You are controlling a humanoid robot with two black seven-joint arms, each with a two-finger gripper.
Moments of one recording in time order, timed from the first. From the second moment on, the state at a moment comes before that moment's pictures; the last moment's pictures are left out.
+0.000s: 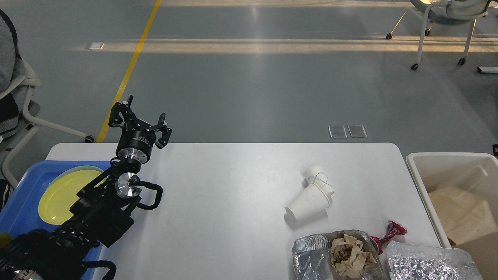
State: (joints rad) left arm -0.75 0.03 -0.98 -0.33 0.02 -0.37 -0.45; right arm 1.26 -0.59 -1.28 0.34 -0.55 0.47 0.08
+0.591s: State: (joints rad) left arm -0.75 0.03 -0.98 -0.33 0.02 -0.37 -0.45; right arm 2.03 -0.67 -1.22 1.06 -0.41 0.77 0.09
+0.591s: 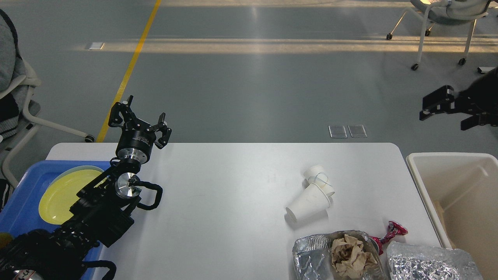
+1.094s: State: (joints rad) left arm -0.75 0.03 -0.98 -0.33 0.02 -0.37 -0.45; right arm 2.69 -0.80 -0.95 1.25 -0.29 0.96 0.08
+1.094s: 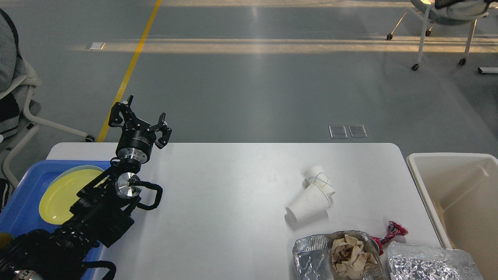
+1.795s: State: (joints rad) left arm -0.75 0.03 -0.98 -0.33 0.02 -0.37 -0.45; right arm 2.20 -0.80 -0.90 1.24 -0.49 0.96 -0.01
